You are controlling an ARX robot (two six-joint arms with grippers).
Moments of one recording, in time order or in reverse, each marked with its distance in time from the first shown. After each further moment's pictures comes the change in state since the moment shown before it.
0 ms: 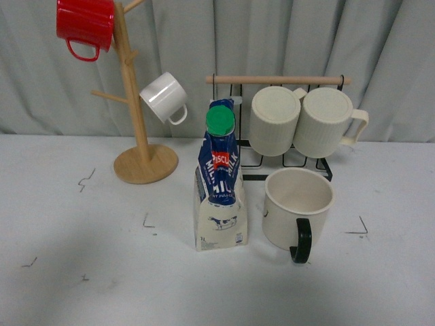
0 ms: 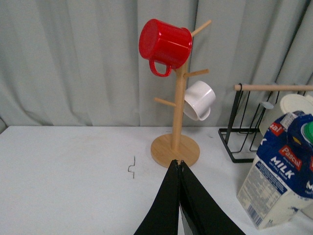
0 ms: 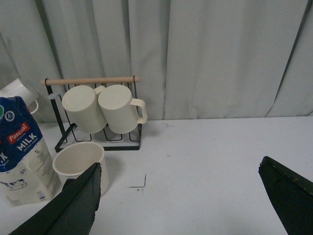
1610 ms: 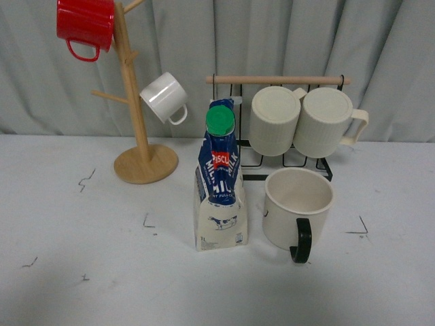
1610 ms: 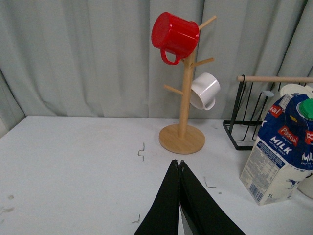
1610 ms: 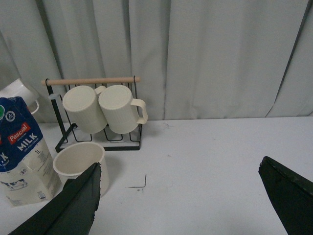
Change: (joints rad) left arm 0.063 -0.653 -0.119 -0.522 0.050 0.000; right arm 0.000 0.000 0.000 0.000 0.000 0.000
